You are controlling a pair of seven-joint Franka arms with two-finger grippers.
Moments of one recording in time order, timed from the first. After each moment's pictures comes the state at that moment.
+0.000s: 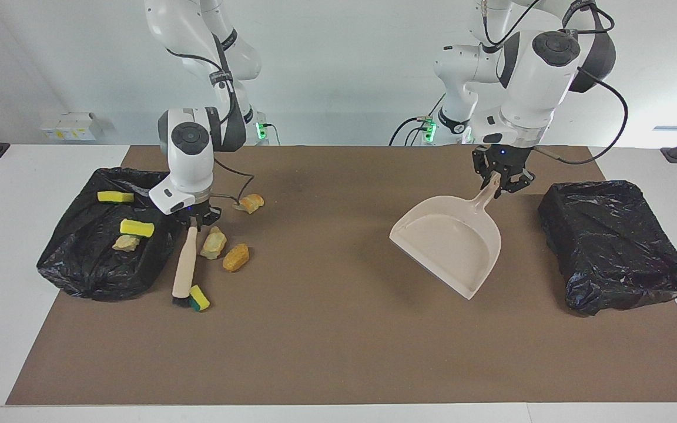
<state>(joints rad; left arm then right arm) -0.13 -0.06 -0.08 -1.91 0.06 1.84 0.95 -0.17 0.12 0.25 -2.17 -0.39 2.20 0.20</state>
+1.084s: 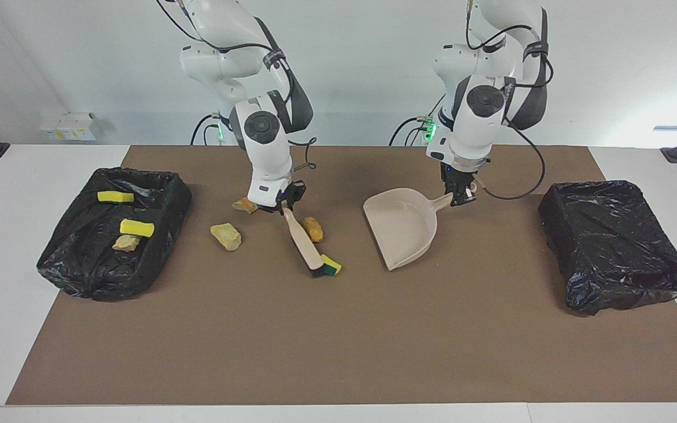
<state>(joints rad) -0.29 -0.08 -0.12 -2.25 0.06 2.09 0.87 0.10 0.11 0.30 -2.14 0.06 2.14 -0.25</state>
